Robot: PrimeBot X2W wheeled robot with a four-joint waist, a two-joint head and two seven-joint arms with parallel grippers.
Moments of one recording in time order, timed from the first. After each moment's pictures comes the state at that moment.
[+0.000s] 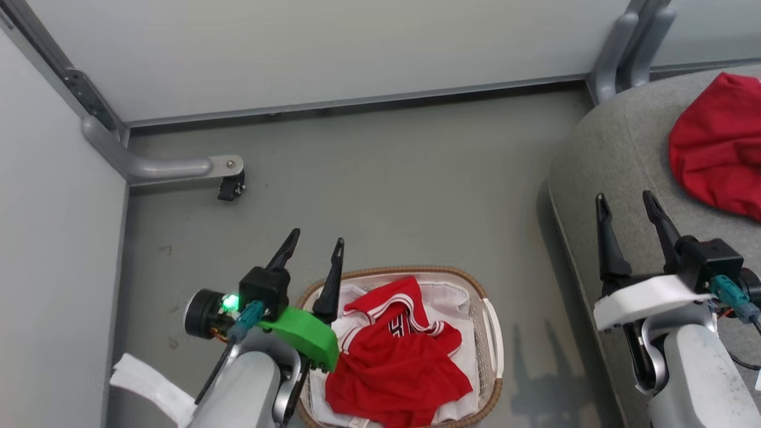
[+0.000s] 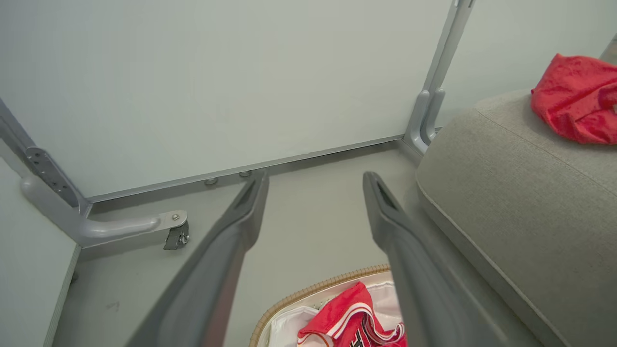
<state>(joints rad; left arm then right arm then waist) -0.33 0.05 -0.42 0.49 -0.26 -0.06 -0.26 -0.25 -0.05 -0.10 0.26 0.10 0.13 -0.26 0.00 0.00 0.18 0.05</state>
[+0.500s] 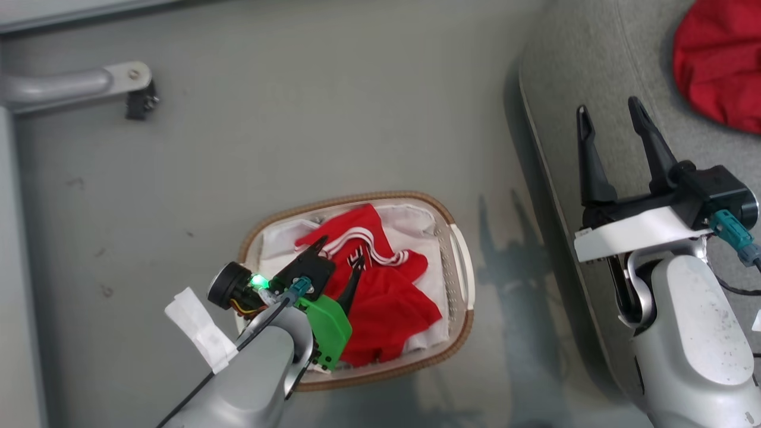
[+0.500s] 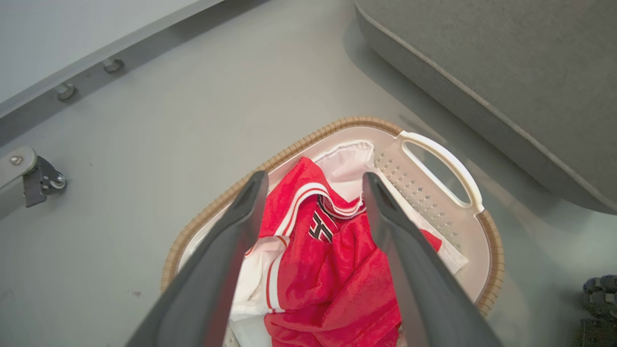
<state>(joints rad) -0.59 0.05 -0.69 0.91 -0.25 -0.10 -0.26 -0.43 -0.05 -0.02 0.19 0.12 0.13 -0.26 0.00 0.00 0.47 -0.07</state>
